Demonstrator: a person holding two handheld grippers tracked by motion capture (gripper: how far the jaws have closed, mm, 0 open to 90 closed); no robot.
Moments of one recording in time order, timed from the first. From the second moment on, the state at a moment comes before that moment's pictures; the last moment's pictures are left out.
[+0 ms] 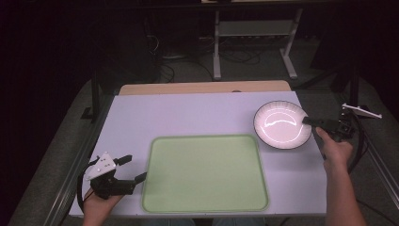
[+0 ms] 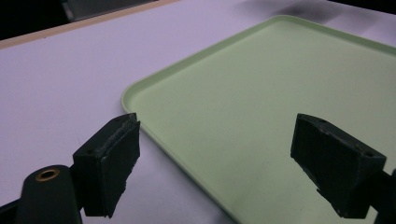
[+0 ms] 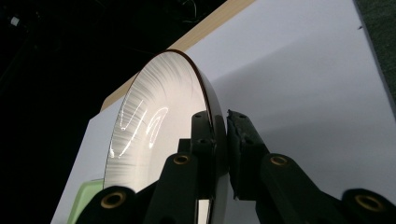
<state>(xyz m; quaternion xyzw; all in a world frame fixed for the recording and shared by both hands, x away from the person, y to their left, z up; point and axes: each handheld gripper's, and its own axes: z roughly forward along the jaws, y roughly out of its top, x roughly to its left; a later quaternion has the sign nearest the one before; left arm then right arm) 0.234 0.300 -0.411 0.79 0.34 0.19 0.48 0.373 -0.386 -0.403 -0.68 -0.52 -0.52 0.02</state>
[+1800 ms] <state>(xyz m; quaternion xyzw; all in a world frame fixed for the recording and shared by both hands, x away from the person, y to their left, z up) 0.233 0.301 -0.410 0.78 0.34 0.20 0.48 0.333 -0.229 -0.326 -0.50 -0.65 -0.56 0.09</state>
